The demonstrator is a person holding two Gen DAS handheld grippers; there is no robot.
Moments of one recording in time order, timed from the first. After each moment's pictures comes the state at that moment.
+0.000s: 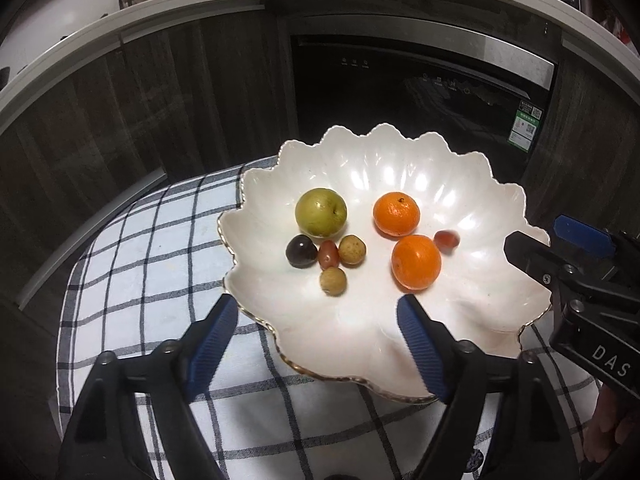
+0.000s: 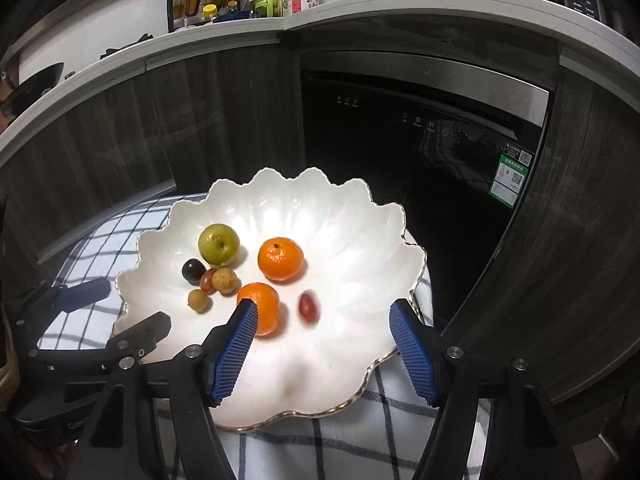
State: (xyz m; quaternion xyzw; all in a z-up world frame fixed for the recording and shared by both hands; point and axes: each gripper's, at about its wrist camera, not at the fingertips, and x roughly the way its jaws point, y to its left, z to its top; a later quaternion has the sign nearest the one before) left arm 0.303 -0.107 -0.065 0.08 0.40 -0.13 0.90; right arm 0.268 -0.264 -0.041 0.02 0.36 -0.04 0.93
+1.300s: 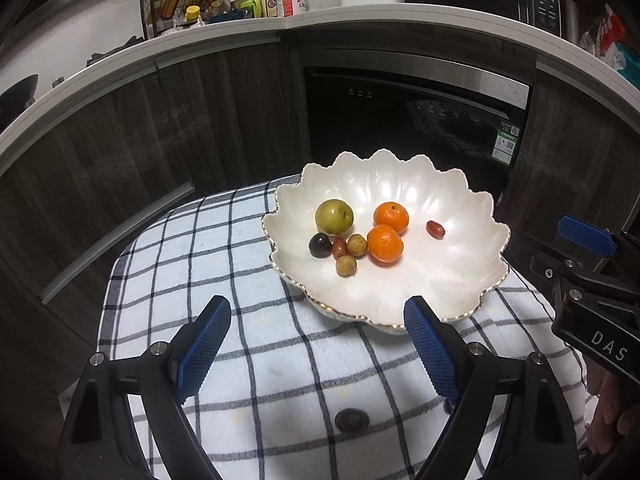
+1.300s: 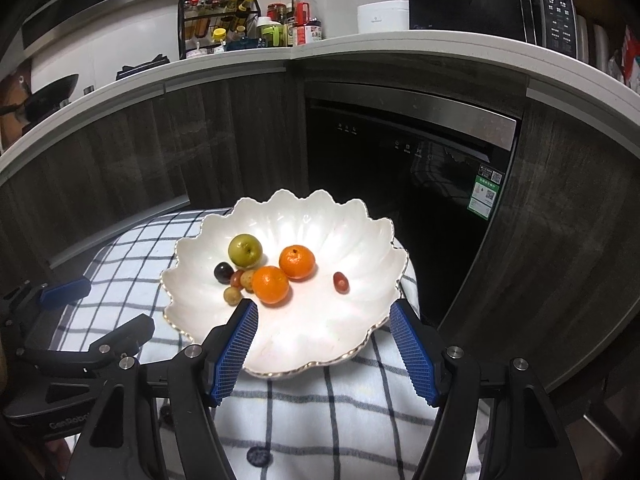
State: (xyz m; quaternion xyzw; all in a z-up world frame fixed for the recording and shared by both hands) left arm 0.236 -0.077 -0.023 0.08 0.36 -0.12 0.92; right arm 0.206 -0.246 -0.004 0.02 0.33 -0.04 0.94
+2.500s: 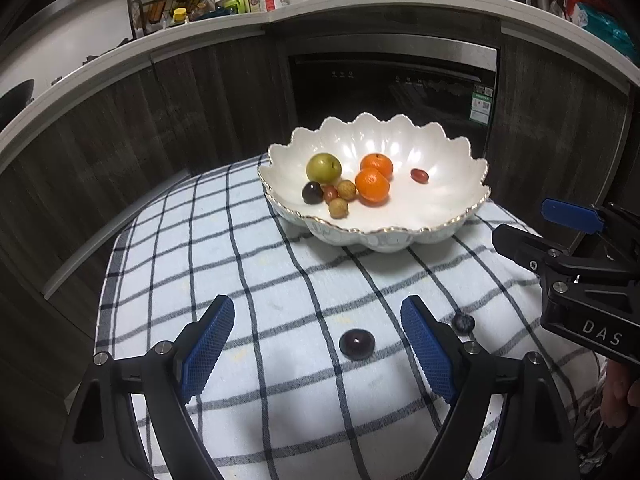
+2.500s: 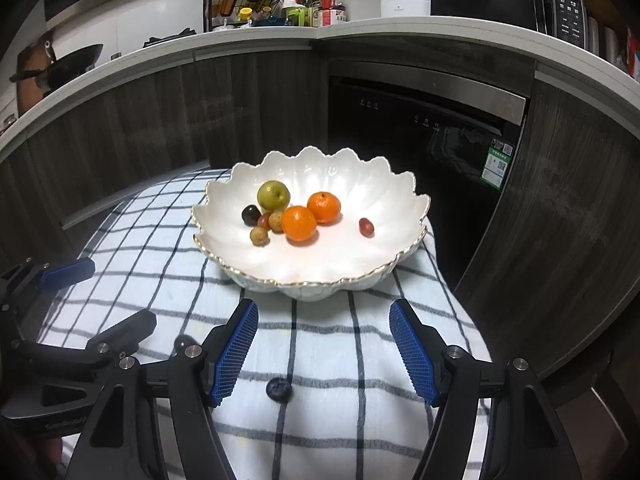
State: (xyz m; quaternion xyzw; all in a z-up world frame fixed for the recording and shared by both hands) left arm 0.179 -0.062 -0.059 0.11 0.37 -0.14 0.91; right arm 0.159 -0.221 -0.037 0.00 0.35 -0.01 0.94
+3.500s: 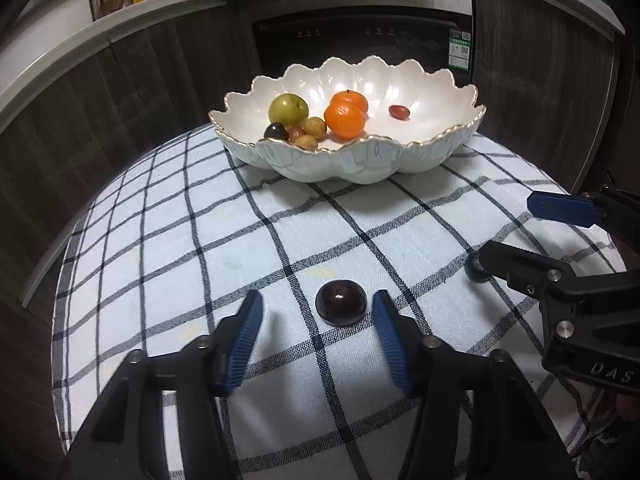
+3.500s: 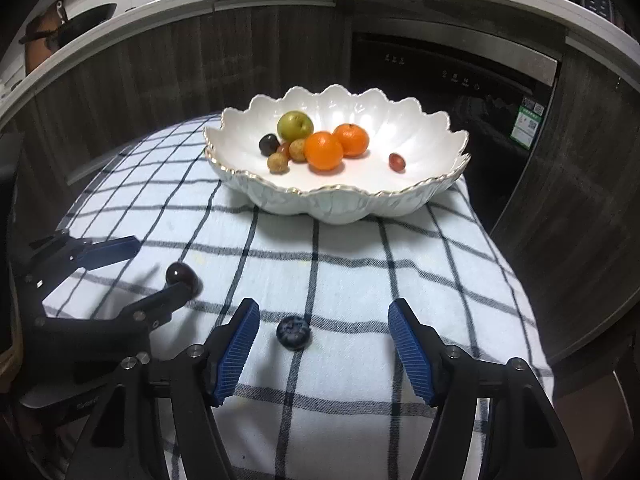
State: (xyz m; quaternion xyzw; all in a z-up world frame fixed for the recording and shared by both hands) left arm 0.186 -0.076 -0.123 0.15 0.40 -0.18 0.89; right arm 0.153 -0.207 -0.097 -0.02 0.41 0.02 0.91
